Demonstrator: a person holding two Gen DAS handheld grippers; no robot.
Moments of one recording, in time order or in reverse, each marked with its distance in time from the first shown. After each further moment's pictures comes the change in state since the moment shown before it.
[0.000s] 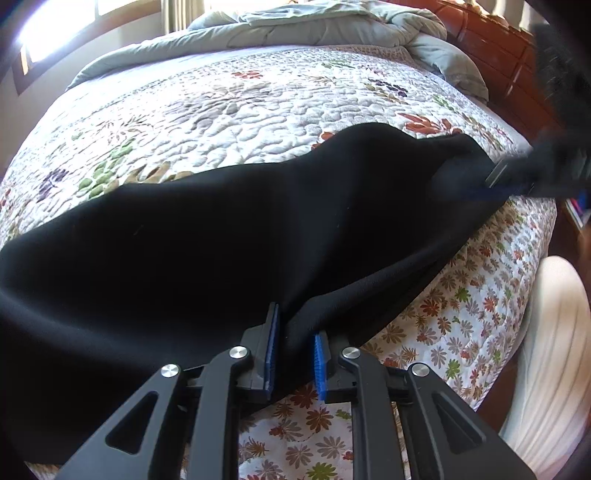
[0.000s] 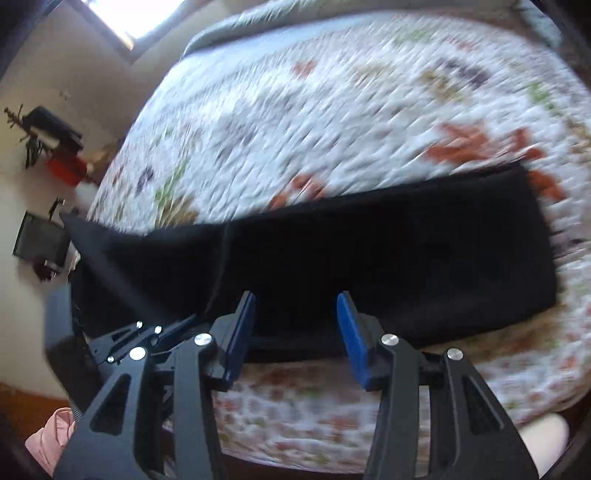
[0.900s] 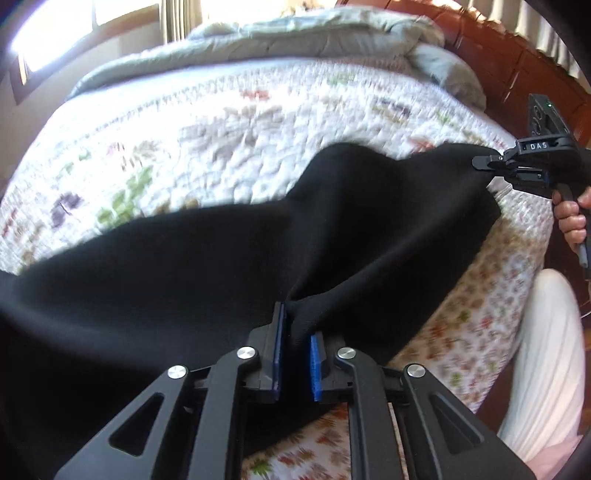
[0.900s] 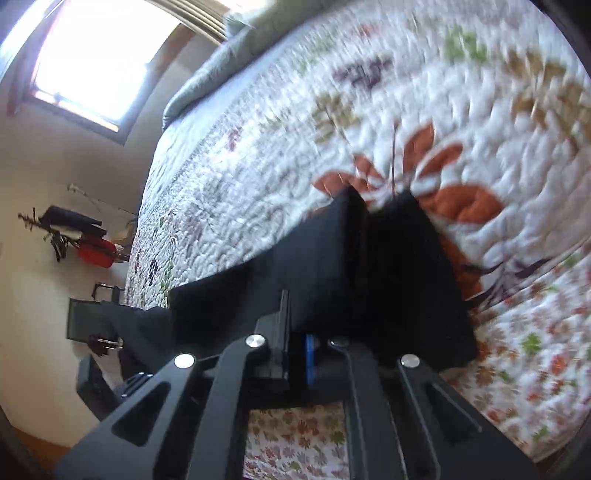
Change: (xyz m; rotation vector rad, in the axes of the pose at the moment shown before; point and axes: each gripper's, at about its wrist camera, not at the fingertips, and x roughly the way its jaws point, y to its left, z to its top) left arm -0.034 0.018 0.024 0.049 -0.044 0.012; right arm -0.068 -0.149 0.045 0.262 -0.159 0.176
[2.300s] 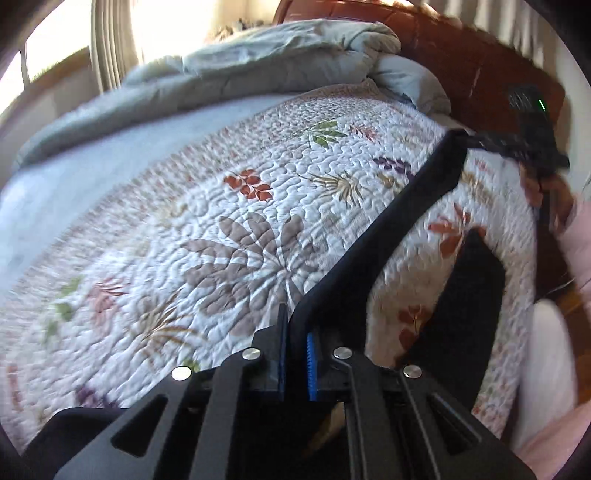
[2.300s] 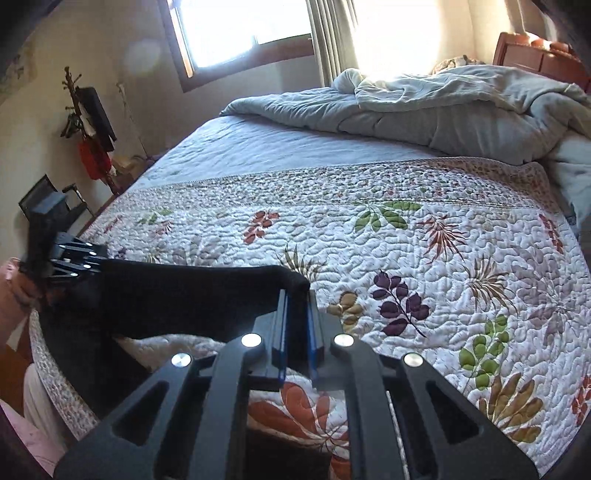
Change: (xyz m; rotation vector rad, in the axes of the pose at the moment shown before) left arm 0.011 0.073 0.166 0.263 -0.024 -0.100; right arm -0.003 0.054 0.134 -0.640 -0.162 -0.139
